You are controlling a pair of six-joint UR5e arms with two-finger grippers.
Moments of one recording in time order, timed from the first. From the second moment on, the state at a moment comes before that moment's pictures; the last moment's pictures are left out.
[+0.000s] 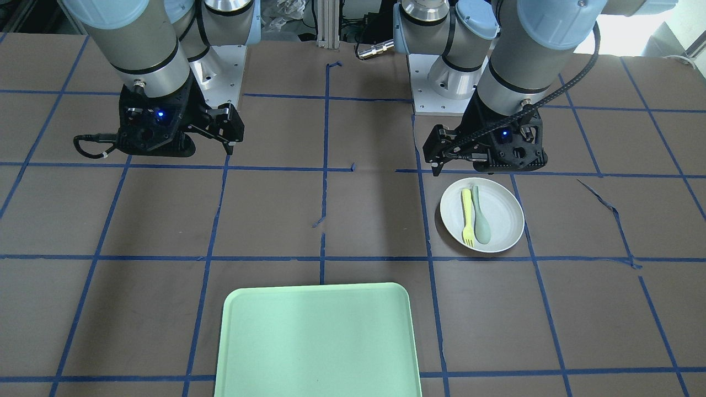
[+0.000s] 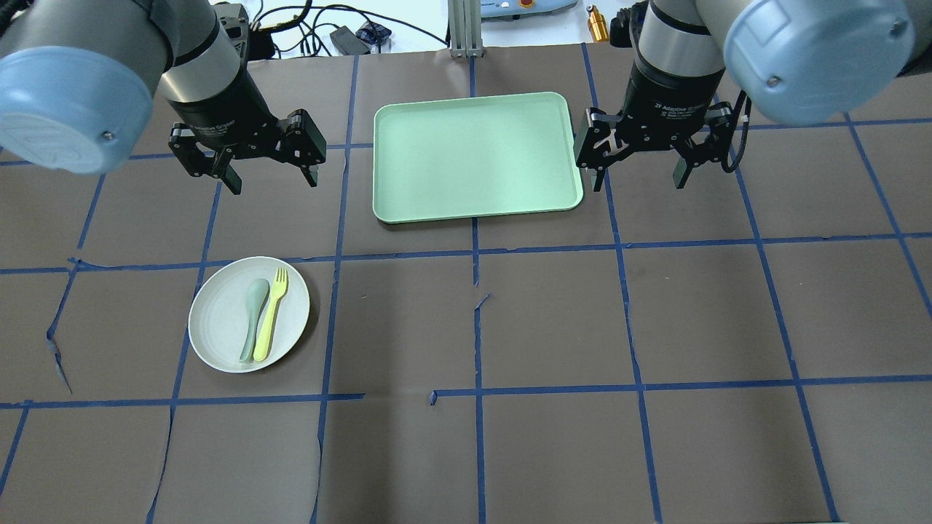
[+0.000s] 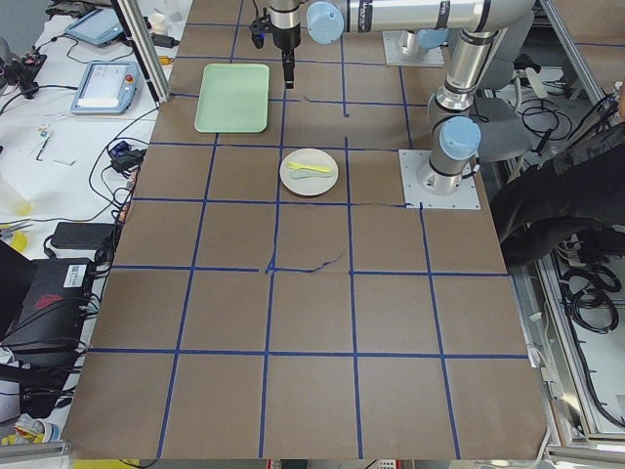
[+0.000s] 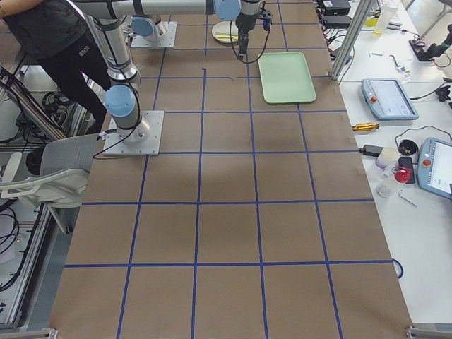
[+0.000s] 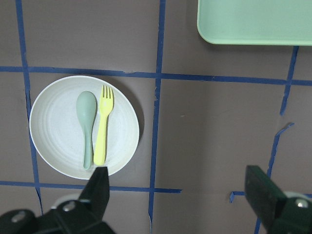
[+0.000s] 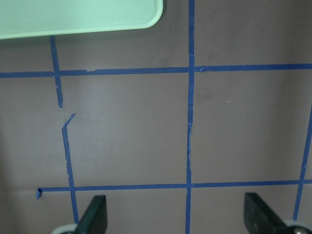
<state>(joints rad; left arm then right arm) -1.60 -1.64 -1.59 -1.50 1.56 -0.10 1.67 -1.48 1.52 -1.50 -1.57 0.11</state>
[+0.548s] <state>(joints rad) -1.59 -1.64 -1.59 -1.49 1.57 -0.09 1.67 -1.48 1.52 -1.51 -1.56 0.11</state>
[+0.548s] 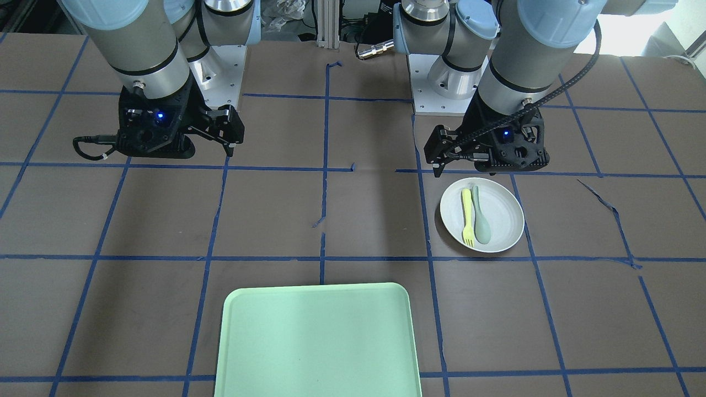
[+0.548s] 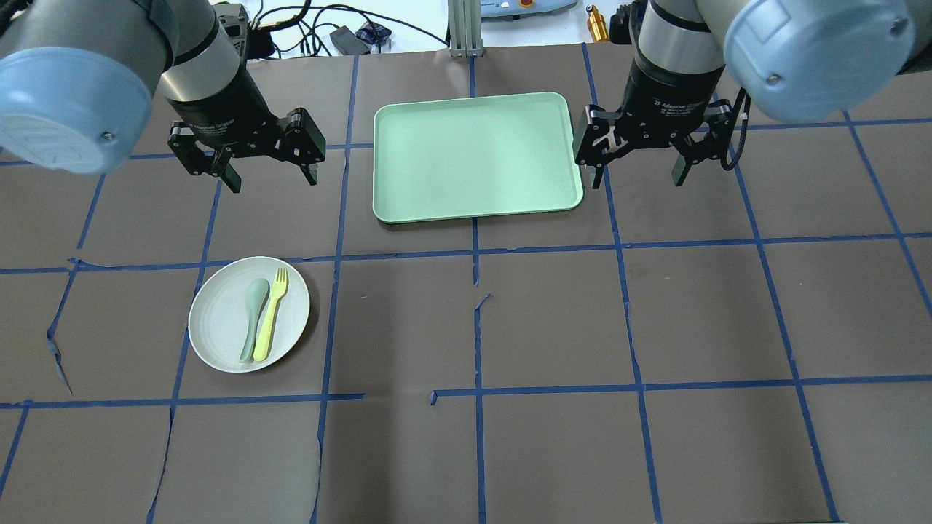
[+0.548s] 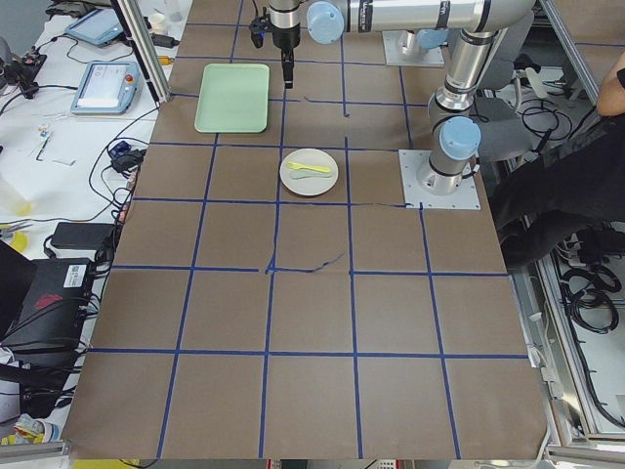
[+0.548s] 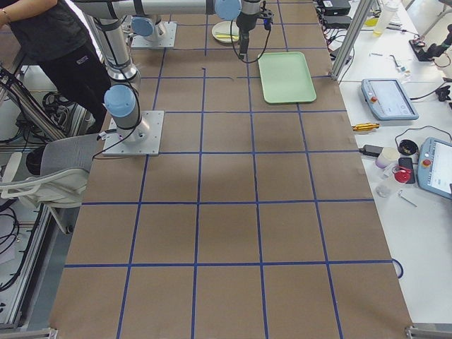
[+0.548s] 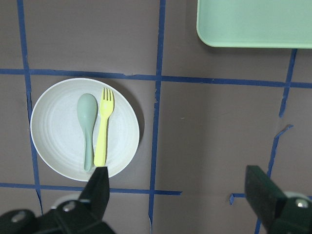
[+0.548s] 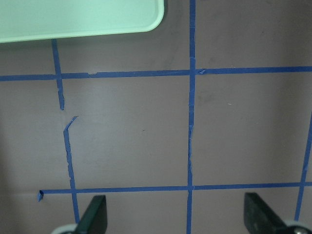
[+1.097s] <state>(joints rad) -1.60 -1.65 -1.59 -1.49 1.57 -0.09 1.66 -1.47 1.51 -1.51 -1.56 0.11</state>
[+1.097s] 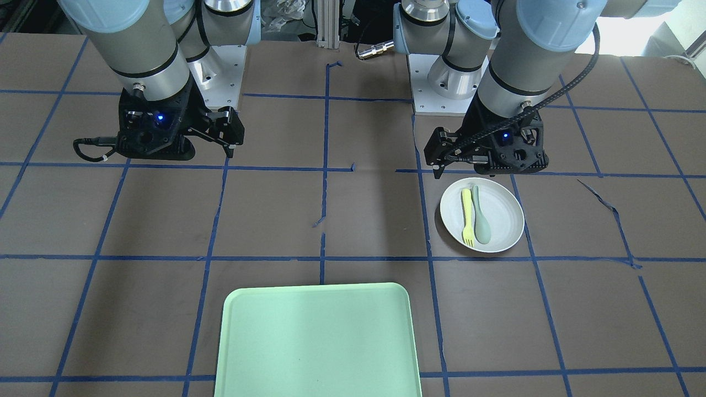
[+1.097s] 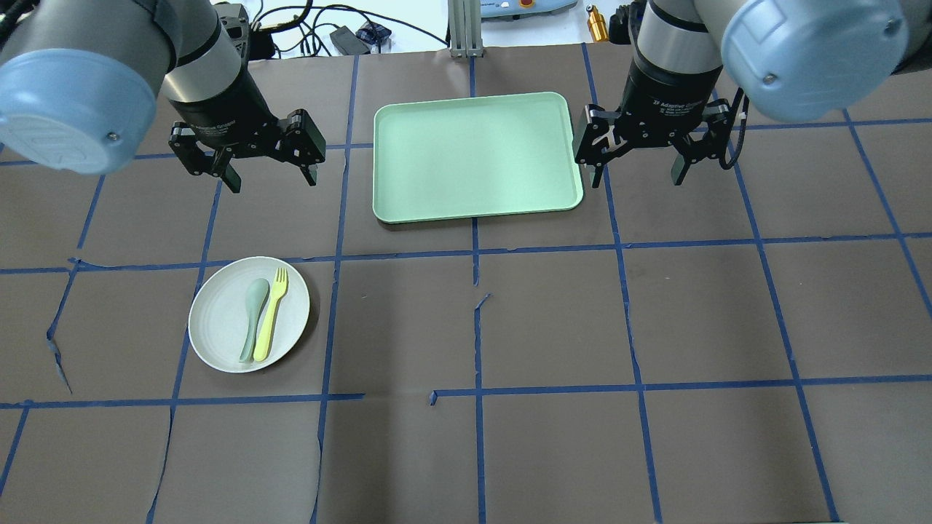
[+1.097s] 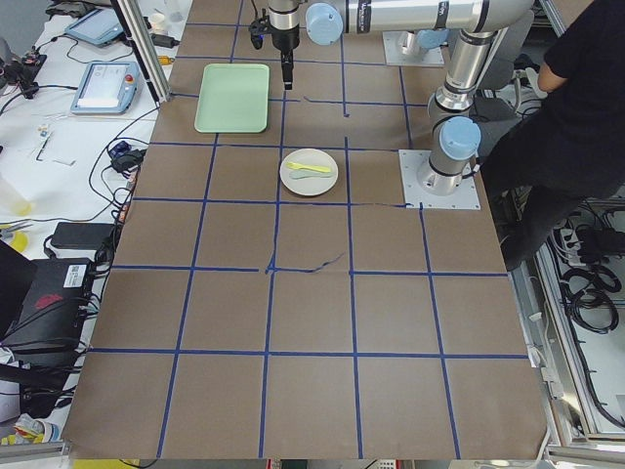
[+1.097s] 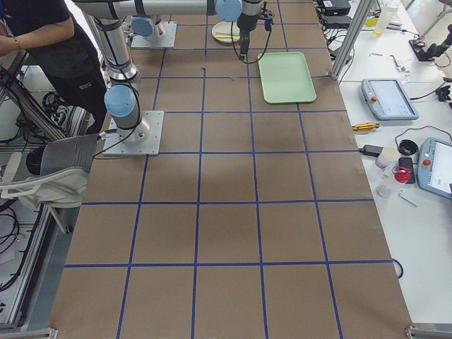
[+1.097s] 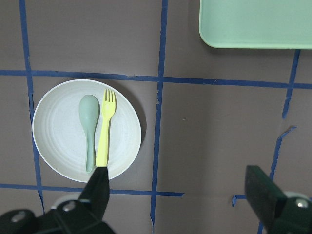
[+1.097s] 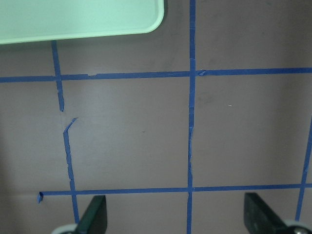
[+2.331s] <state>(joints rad) -1.60 -1.67 -1.59 -1.49 1.57 -0.09 1.66 -1.47 1.52 -1.53 -1.57 0.11</state>
